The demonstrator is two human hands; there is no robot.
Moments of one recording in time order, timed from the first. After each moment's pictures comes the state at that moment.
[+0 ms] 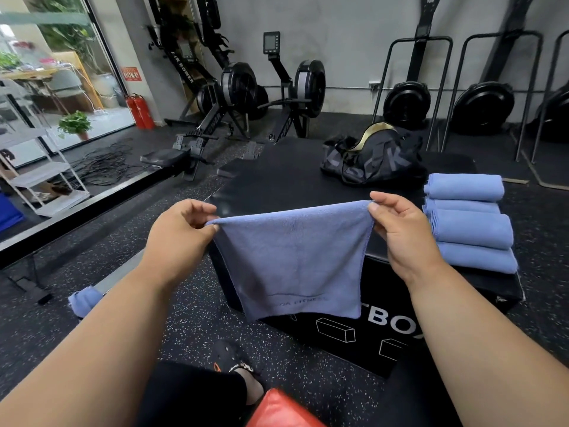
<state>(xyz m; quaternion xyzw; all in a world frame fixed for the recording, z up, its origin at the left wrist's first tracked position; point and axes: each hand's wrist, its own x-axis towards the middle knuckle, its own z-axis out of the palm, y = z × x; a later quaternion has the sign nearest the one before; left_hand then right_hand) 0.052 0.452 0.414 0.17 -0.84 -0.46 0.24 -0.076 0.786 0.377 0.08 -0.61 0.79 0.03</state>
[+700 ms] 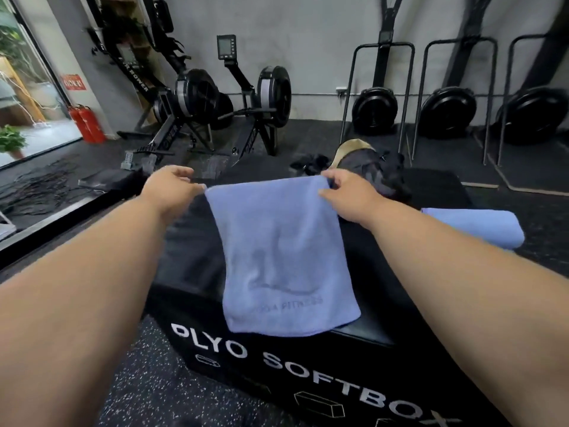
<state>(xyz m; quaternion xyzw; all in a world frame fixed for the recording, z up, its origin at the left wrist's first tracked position) -0.280 0.408 0.432 0.18 -0.86 -0.45 0.17 -0.340 0.751 0.410 0.13 -0.89 0.43 -0.02</state>
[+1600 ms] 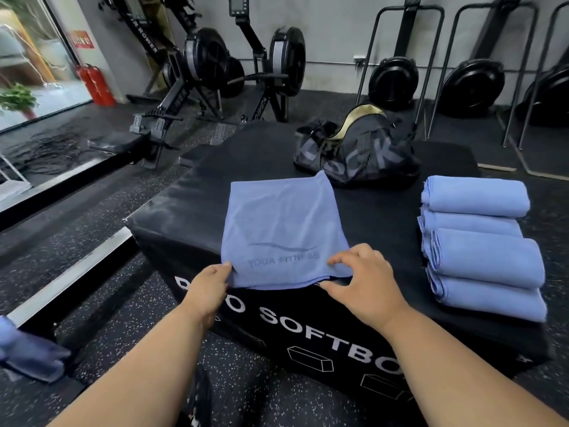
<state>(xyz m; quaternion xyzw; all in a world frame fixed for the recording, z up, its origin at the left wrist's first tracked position) -0.135 0.487 0.210 0.28 -0.71 -0.65 0.00 -0.188 0.805 0.249 0.17 -0.94 0.30 0.02</state>
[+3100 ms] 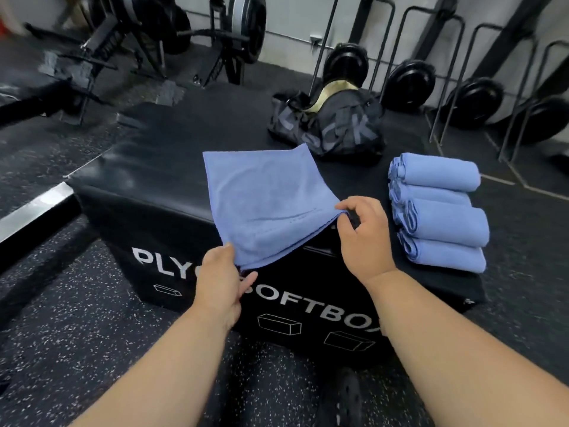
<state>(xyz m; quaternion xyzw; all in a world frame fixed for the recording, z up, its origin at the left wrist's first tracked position) -0.096 0.554 0.232 0.32 -0.51 -0.80 0.02 -0.173 0.783 0.272 0.09 -0.87 0.43 0.20</state>
